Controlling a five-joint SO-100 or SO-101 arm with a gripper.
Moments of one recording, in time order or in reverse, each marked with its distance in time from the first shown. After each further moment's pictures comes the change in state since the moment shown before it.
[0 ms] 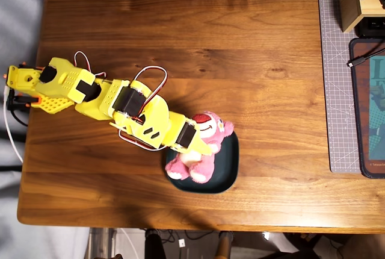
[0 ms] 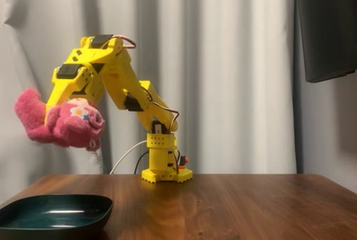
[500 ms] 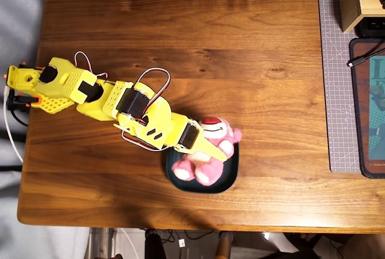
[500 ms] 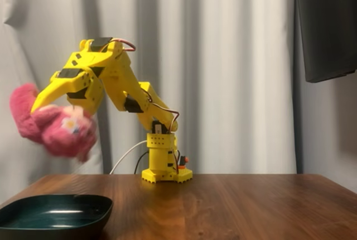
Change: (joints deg) arm 0.1 -1.1 0.0 0.0 0.0
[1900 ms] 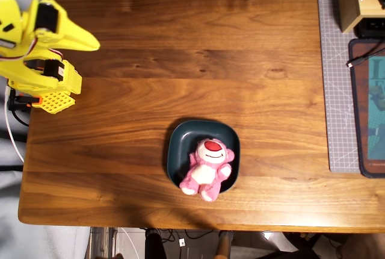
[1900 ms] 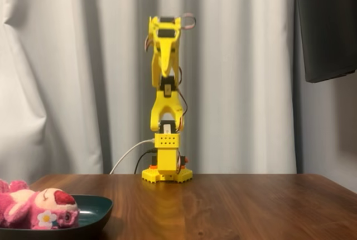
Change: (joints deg) arm 24.3 106.4 94.7 4.7 -0.2
